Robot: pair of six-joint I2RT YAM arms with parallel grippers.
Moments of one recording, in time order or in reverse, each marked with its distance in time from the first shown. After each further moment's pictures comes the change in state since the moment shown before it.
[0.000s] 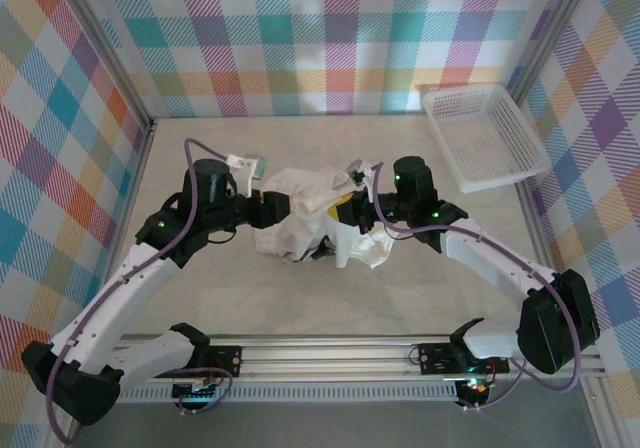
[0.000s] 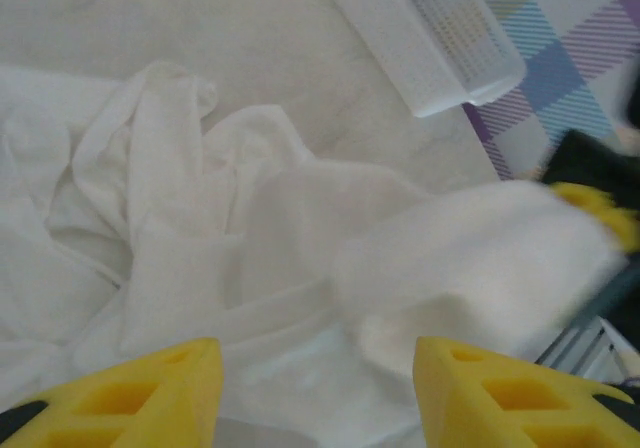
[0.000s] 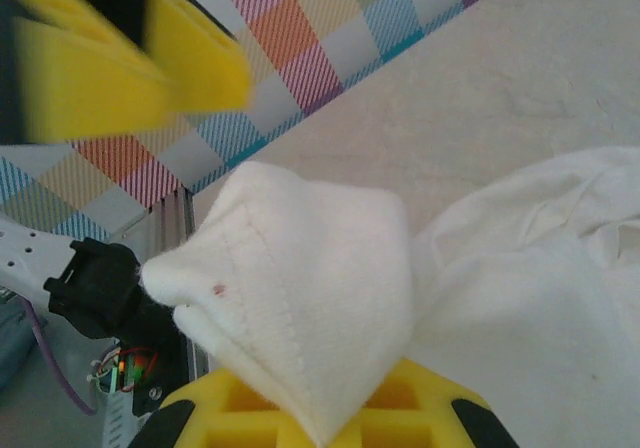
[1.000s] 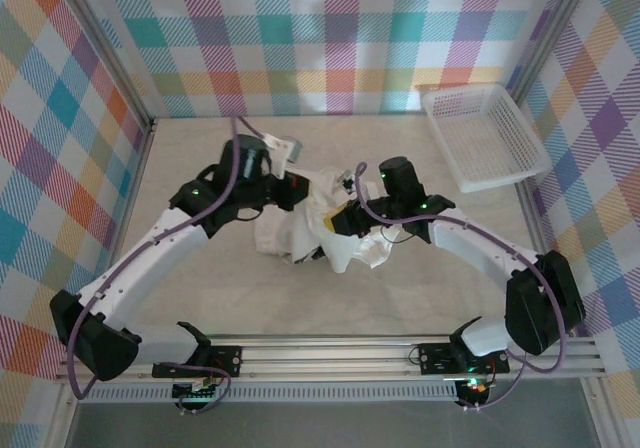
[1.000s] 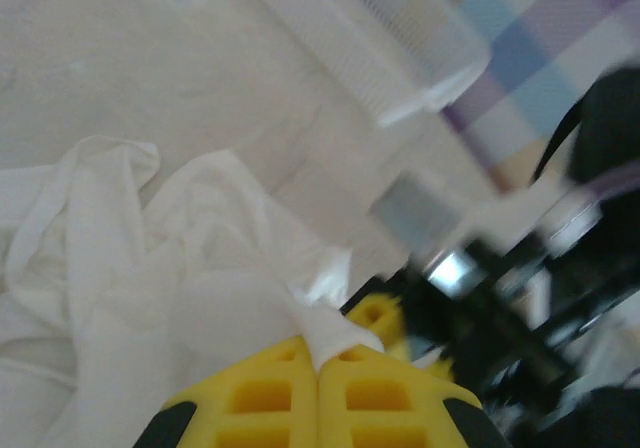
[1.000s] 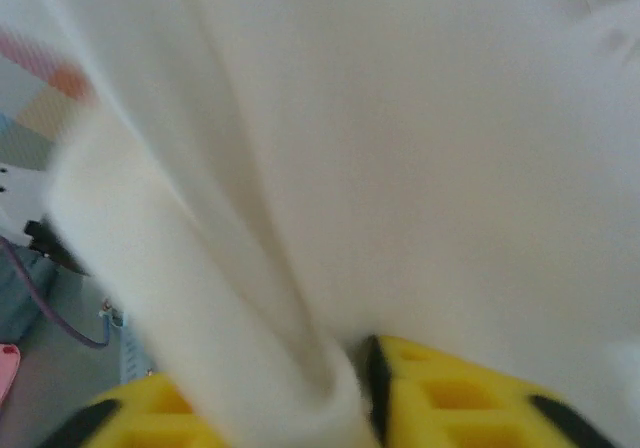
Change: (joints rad) left arm -0.004 0.223 0.159 0.069 0.043 -0.027; right arm 0.026 0.106 0.040 -0.204 -0.001 -0.090
